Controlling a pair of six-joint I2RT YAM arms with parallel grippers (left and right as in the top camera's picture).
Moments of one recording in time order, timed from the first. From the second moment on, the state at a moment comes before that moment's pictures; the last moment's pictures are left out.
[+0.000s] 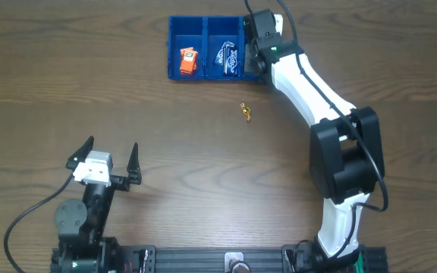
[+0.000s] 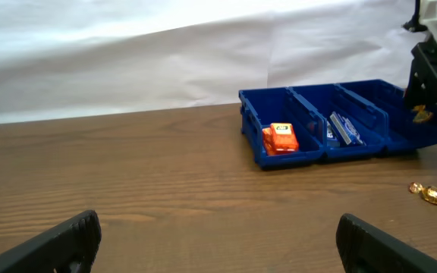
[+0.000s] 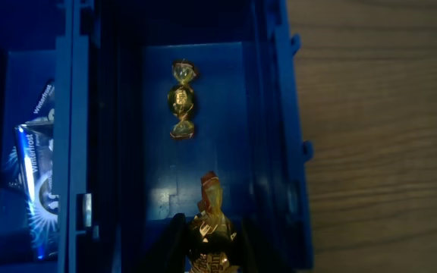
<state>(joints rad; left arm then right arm) 0.00 0.01 0.02 -0.09 0.18 0.04 0.34 2.07 1.61 -0.54 0.27 0.34</state>
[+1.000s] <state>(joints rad) 0.00 0.01 0.02 -0.09 0.18 0.04 0.38 2.03 1.60 -0.83 0.23 0.36</state>
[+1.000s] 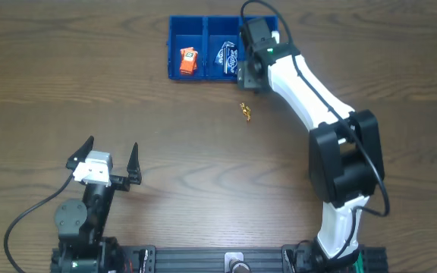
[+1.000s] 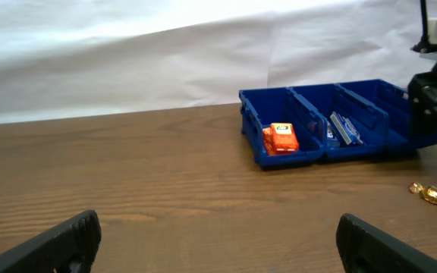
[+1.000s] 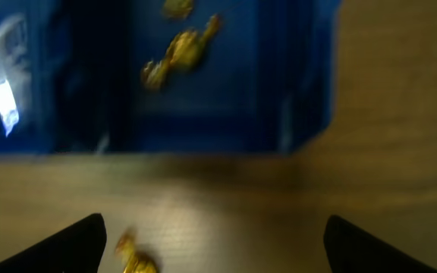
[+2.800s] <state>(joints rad) 0.00 0.01 0.02 -0.09 0.18 0.04 0.46 2.03 1.37 -0.66 0.06 0.44</state>
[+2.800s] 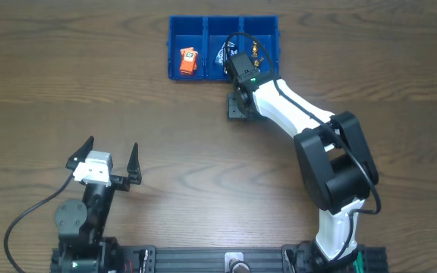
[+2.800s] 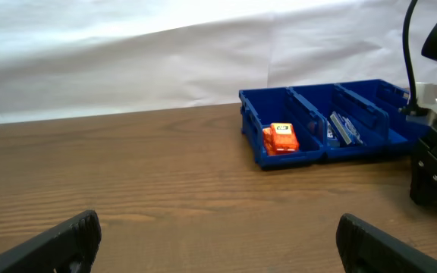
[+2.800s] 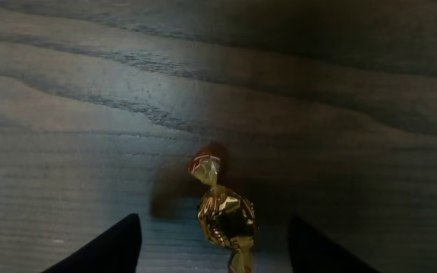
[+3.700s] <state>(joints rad) 0.00 0.01 0.02 -0.09 0.18 0.04 0.46 2.03 1.37 -0.66 0.08 0.45</state>
